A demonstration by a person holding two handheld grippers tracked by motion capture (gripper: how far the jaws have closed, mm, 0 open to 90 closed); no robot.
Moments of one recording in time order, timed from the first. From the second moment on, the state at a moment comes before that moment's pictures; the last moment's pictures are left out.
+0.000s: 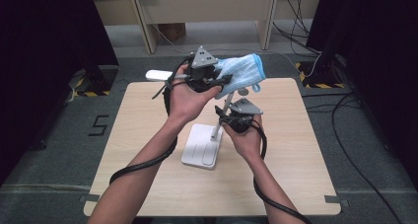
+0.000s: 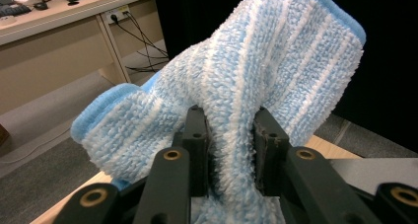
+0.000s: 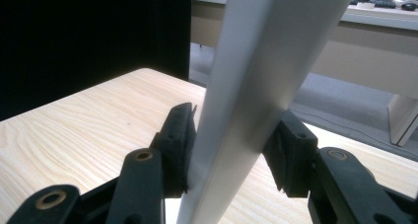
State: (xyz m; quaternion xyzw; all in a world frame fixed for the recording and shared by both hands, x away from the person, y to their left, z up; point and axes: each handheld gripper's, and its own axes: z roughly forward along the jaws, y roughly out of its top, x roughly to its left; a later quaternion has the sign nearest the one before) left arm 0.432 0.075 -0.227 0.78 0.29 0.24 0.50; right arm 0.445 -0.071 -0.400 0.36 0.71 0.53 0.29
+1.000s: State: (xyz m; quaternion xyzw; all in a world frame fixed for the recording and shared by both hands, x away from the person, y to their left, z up) left arm 0.412 0.096 -0.215 0.77 0.26 0.24 0.53; right arm 0.445 -0.070 -0.405 0.36 0.72 0.52 0.30
